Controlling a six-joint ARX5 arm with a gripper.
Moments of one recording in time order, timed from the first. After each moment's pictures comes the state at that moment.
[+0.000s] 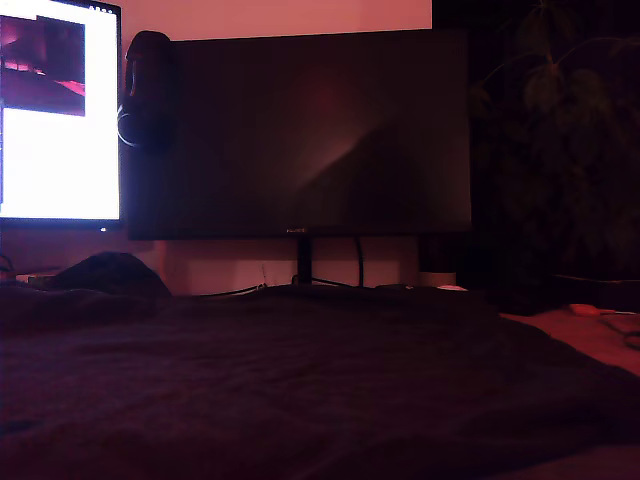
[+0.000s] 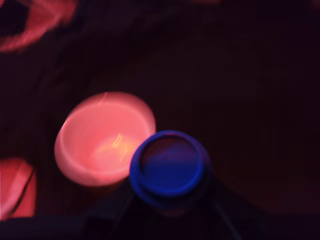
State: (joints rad) arm -0.28 0.62 0.55 -0.64 -0.20 -0.26
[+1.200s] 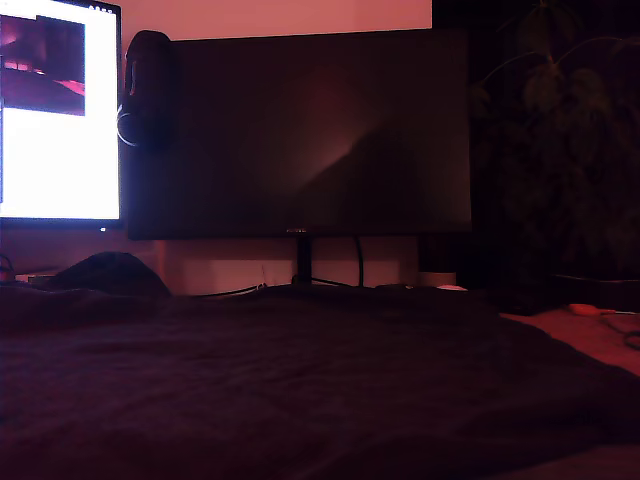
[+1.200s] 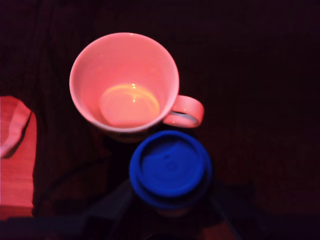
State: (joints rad) arm -0.06 0.78 0.63 -0.76 0.04 -0.23
